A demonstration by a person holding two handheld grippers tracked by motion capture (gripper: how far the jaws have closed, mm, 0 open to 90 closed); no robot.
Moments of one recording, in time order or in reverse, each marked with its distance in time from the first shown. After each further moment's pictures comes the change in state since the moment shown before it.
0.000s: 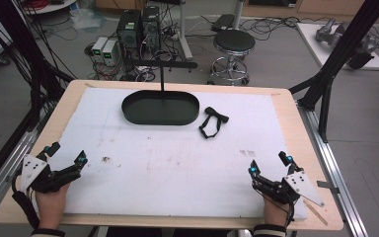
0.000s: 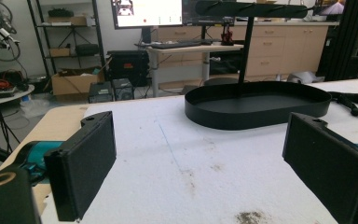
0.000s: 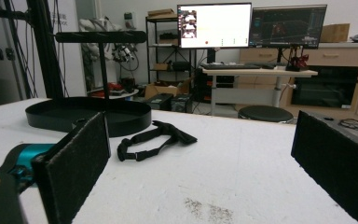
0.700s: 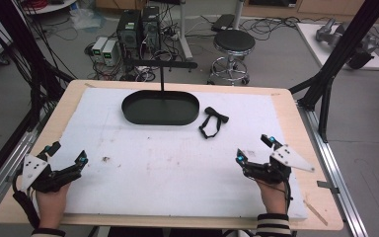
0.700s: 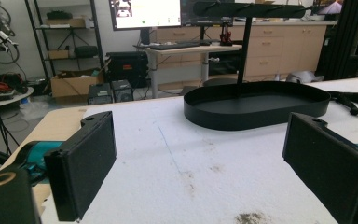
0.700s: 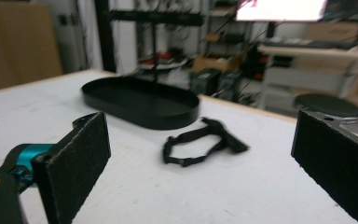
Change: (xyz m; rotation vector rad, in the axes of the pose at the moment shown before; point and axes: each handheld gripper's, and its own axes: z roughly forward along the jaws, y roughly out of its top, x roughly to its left) left arm -0.001 0.000 0.001 -0.008 -0.004 0.006; right arm 0.008 0.039 0.050 0.158 0.245 -0.047
